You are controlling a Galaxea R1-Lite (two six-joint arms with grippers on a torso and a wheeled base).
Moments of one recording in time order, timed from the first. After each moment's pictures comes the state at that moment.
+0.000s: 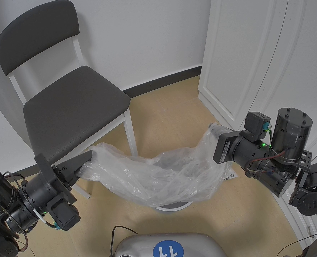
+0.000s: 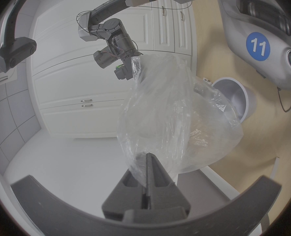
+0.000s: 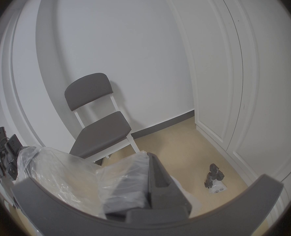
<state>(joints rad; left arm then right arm) -0.55 1.46 -0.08 -1.53 -0.18 1.86 0.76 1.66 -0.68 -0.93 -0.34 0.19</state>
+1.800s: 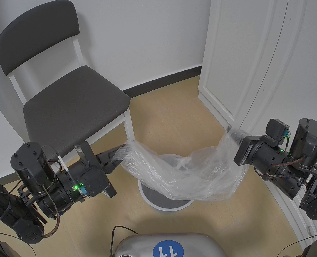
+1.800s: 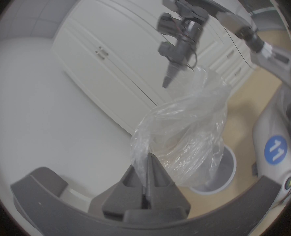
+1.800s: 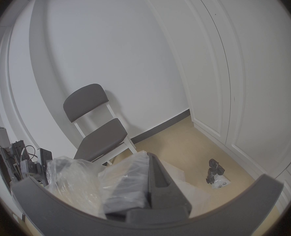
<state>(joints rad) -0.58 1.72 -0.30 -1.47 -0.18 1.03 0.67 1.59 -0.51 -1.09 -0.27 0.28</state>
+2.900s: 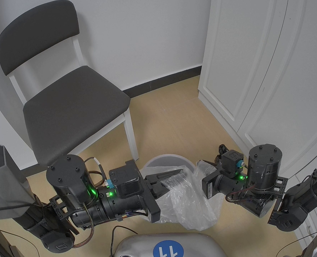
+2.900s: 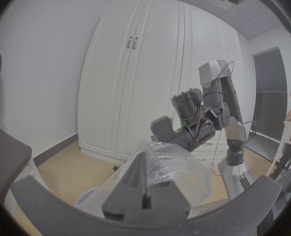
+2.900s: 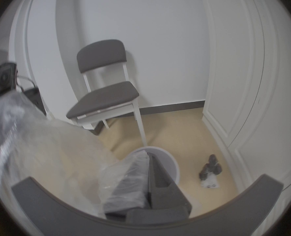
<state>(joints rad) -0.78 1.89 -0.42 -1.53 -0.37 0.15 0.76 1.83 -0.52 -1.09 -0.27 0.00</state>
